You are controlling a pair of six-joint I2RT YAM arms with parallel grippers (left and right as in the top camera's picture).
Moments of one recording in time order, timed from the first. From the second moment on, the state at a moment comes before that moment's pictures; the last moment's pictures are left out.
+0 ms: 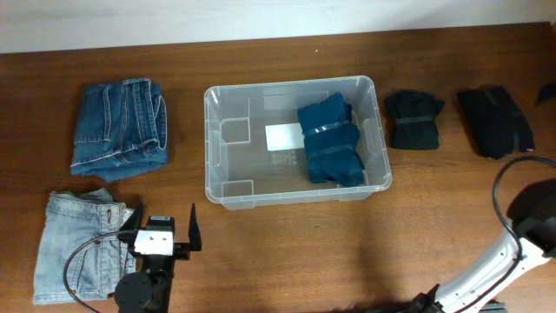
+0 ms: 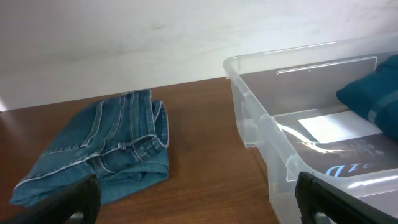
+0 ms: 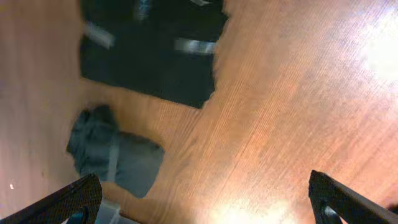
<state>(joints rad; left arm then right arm) -0.07 0.01 0.04 -0.13 0.00 0.11 -0.76 2.23 2.49 -1.67 -0.15 0.53</state>
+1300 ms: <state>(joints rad) -0.07 0.01 0.04 -0.13 0.00 0.11 -0.80 2.25 1.85 -0.96 -0.46 0.49</state>
